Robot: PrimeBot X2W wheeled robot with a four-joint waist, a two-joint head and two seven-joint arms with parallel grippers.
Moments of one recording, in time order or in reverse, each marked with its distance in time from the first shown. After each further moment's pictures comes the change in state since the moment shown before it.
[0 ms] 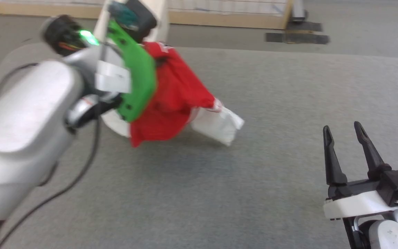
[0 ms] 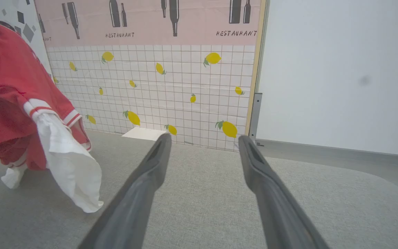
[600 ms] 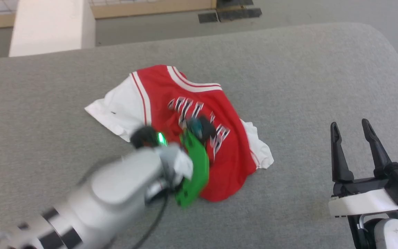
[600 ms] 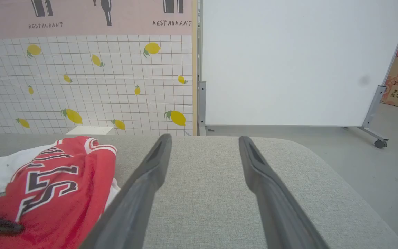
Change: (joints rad) left arm 0.188 -0.237 -0.337 0.297 -0.086 0.000 -0.216; right arm -0.002 -0.001 -0.022 -0.016 0.026 0.000 0.000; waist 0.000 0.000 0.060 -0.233
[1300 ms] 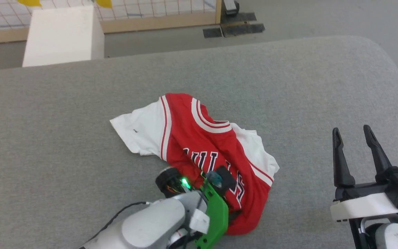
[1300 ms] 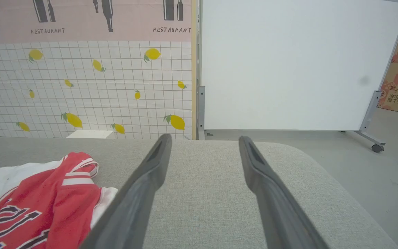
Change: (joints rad) left arm 0.203 -0.112 -0.042 0.048 0.143 0.000 -0.184; right arm 0.013 0.000 -0.017 0.019 -0.012 0.000 0.000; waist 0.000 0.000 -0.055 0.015
